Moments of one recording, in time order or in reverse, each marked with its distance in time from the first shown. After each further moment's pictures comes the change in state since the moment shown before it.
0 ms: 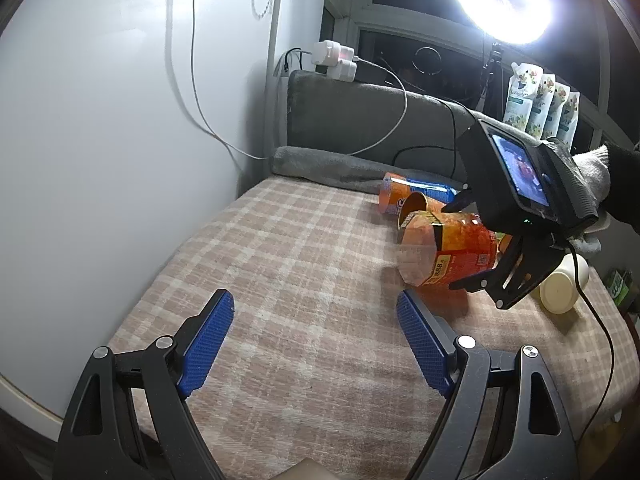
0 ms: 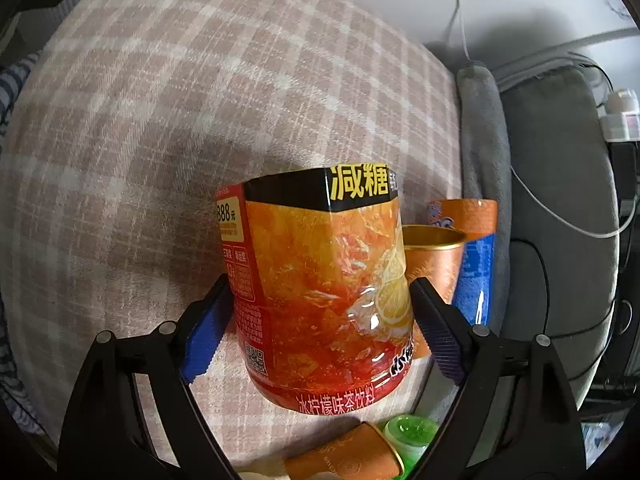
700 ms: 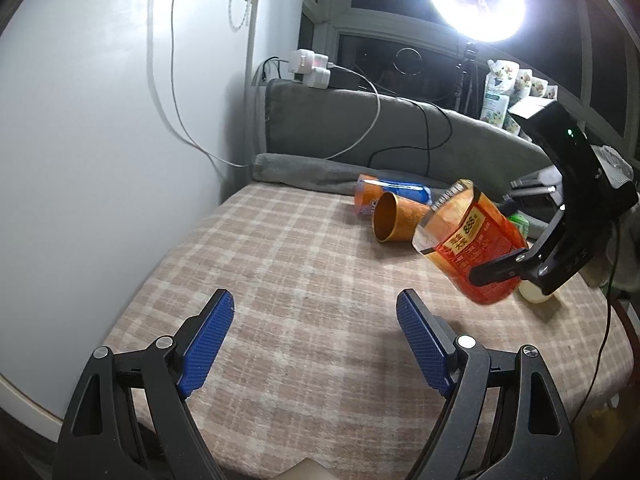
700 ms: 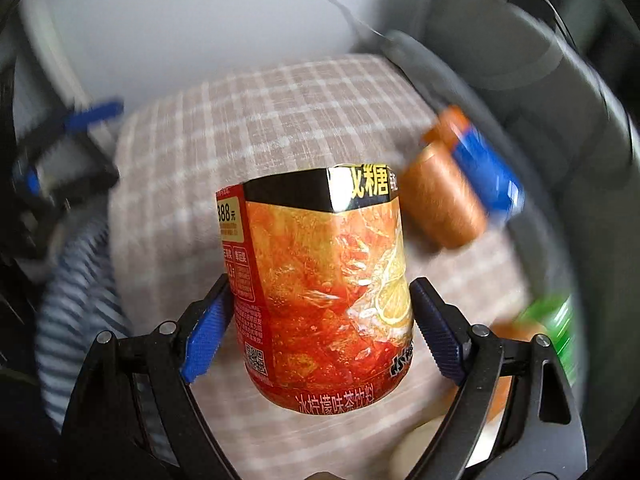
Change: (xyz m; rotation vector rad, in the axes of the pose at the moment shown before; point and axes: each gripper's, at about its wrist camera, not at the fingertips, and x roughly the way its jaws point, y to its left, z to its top) left arm -0.018 -0.018 -0.003 0.043 -0.005 -0.048; right arm -0.064 -0.003 -0.068 0.727 -0.193 0.320
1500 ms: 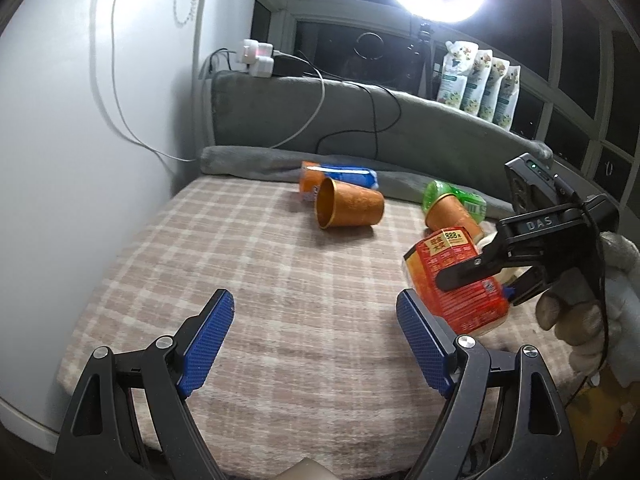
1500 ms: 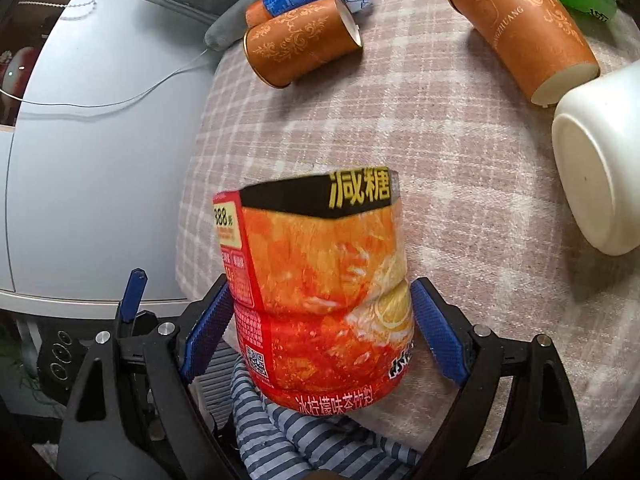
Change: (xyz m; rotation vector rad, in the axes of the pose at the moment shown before) left arm 0.002 -0.041 0.002 0.050 0.059 -0.129; right arm 0.024 -0.051 -0.104 0.916 -0.024 0.370
